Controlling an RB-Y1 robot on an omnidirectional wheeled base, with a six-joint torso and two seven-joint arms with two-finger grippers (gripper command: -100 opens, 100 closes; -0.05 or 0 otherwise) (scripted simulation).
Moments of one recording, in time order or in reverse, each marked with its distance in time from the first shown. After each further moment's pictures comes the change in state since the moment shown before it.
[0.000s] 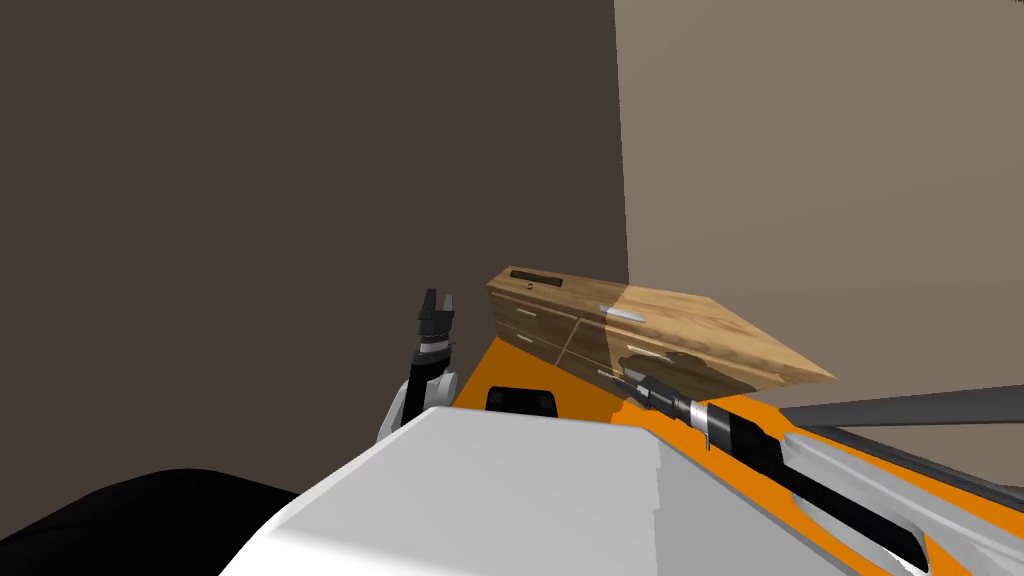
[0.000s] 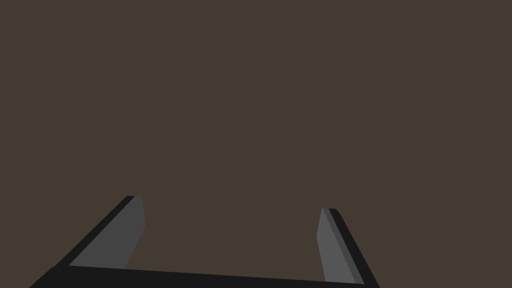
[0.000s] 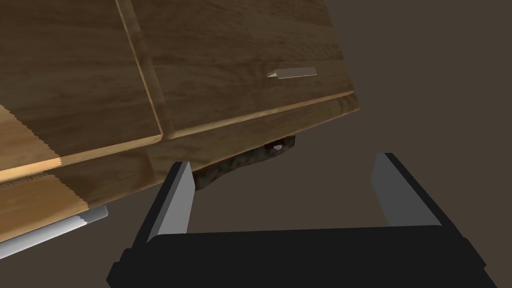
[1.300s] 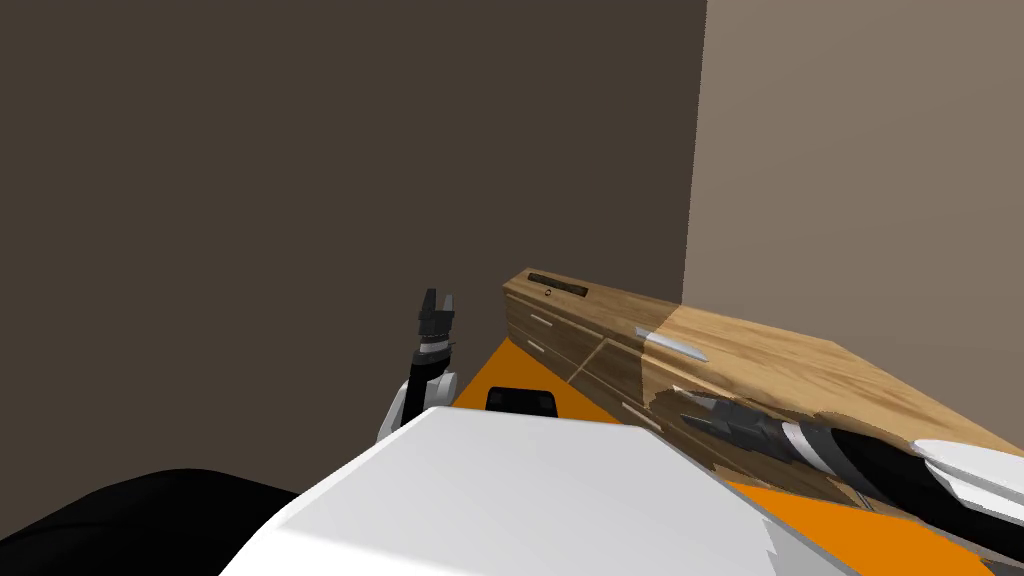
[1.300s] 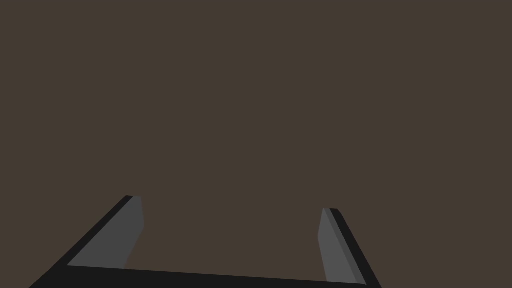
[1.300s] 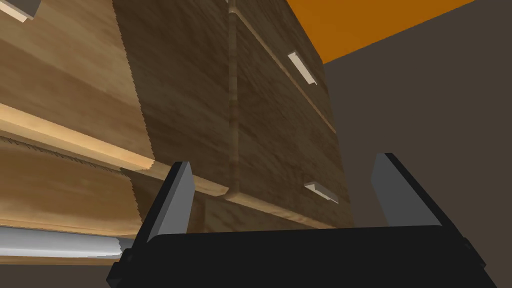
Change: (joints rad) left arm 0.000 0.000 0.000 0.000 0.000 0.000 0.000; right arm 0.107 -0.363 0.014 0.224 0.105 -0.027 -0.024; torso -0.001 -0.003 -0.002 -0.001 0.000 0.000
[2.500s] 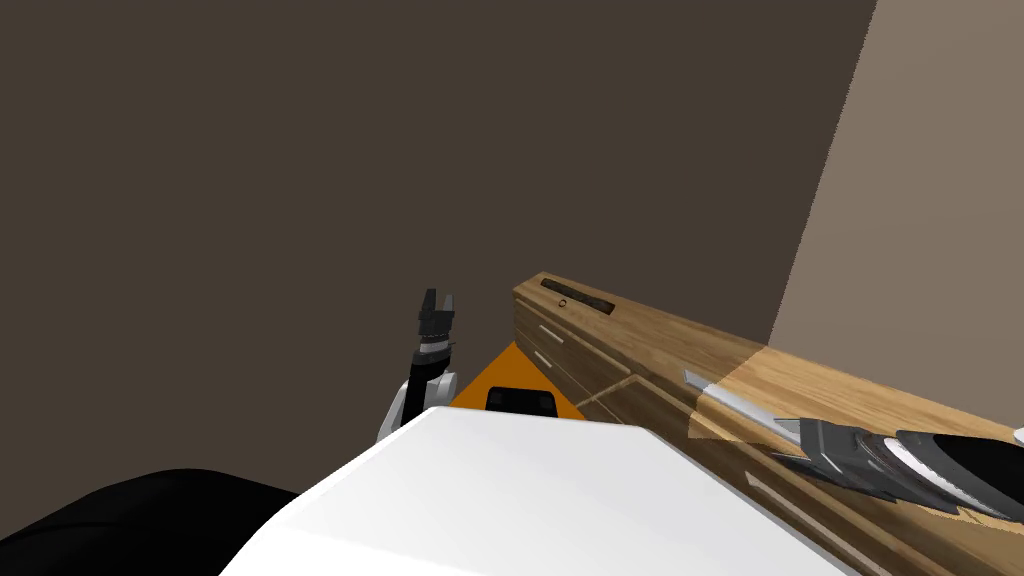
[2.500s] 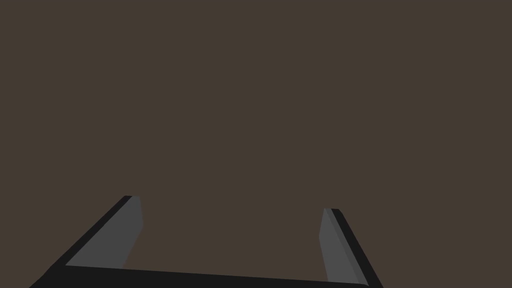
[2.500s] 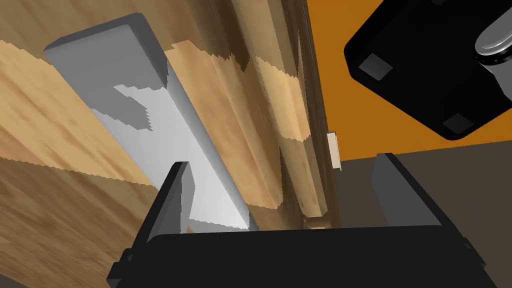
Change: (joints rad) left arm 0.000 0.000 0.000 0.000 0.000 0.000 0.000; right arm 0.154 -0.267 0.000 0.128 0.058 0.000 -0.015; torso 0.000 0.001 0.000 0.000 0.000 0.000
